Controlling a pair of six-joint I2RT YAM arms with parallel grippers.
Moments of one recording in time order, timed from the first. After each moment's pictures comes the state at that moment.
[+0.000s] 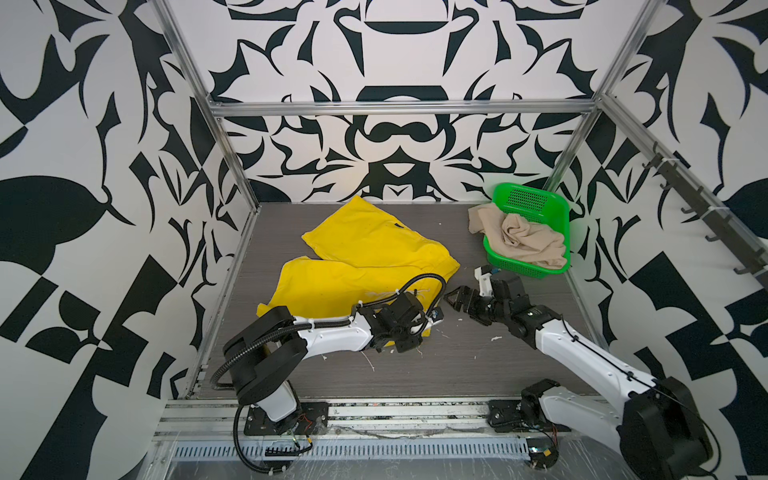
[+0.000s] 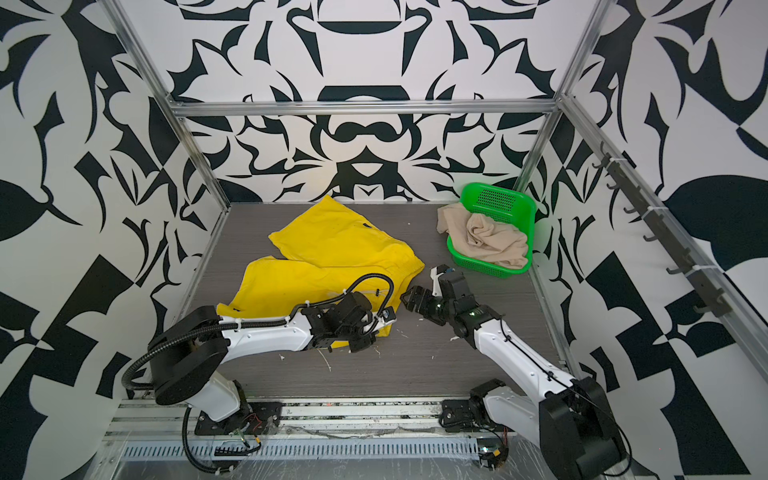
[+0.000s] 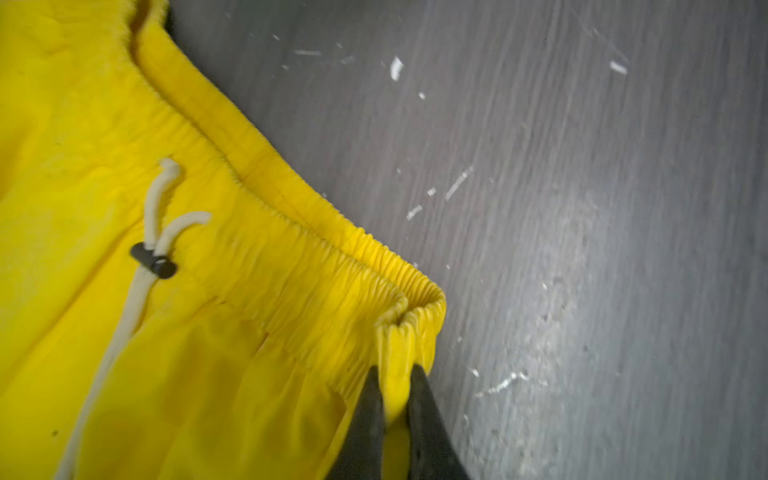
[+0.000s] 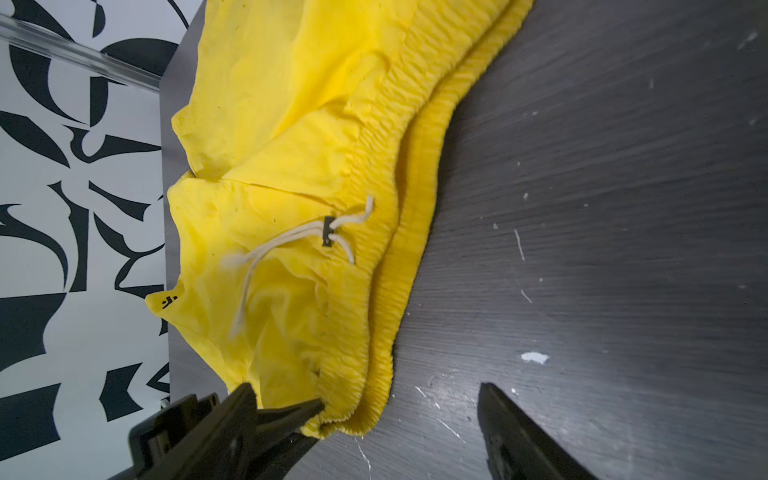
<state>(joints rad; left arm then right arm) -1.04 1.62 0.84 -0.08 0.02 0.25 0.37 1.08 0.54 -0.22 -0.36 0.83</state>
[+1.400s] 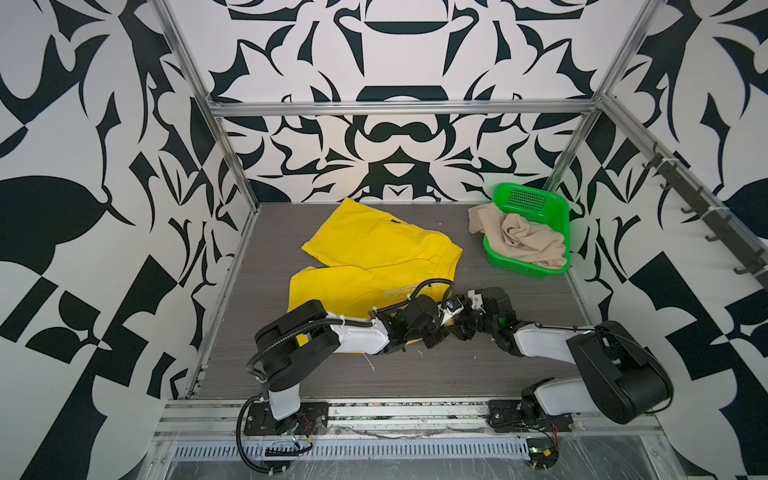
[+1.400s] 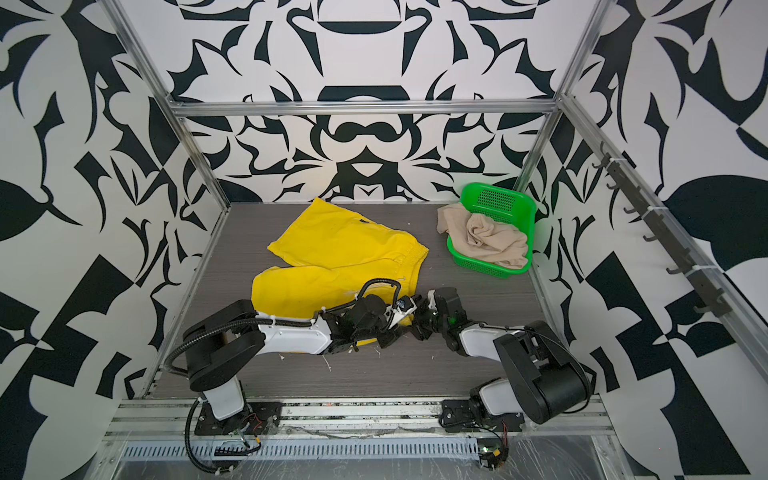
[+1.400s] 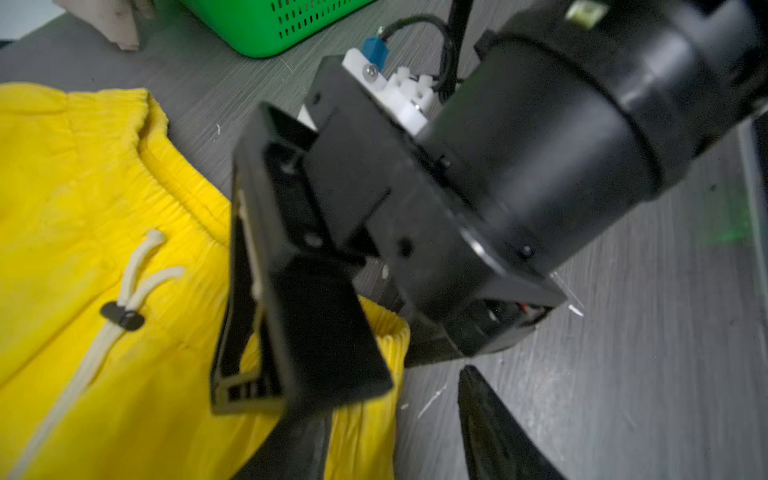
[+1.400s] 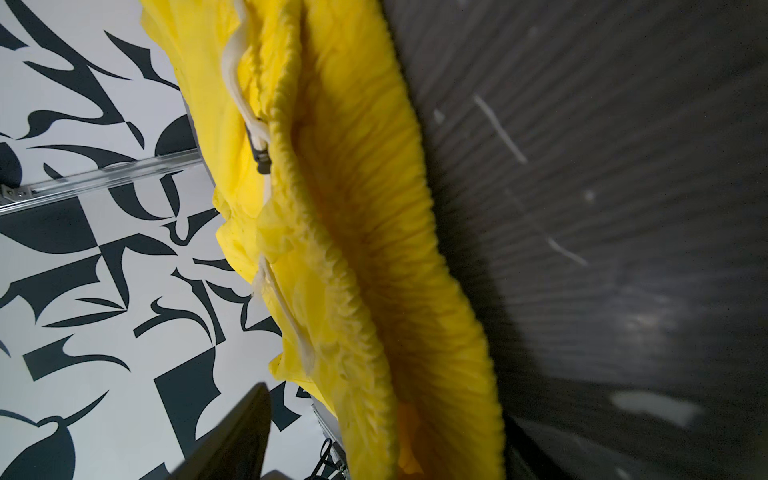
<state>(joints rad) -1.10 1.77 0.86 0.32 0.04 0.05 0.37 1.40 0.31 0.41 -0.52 1.36</state>
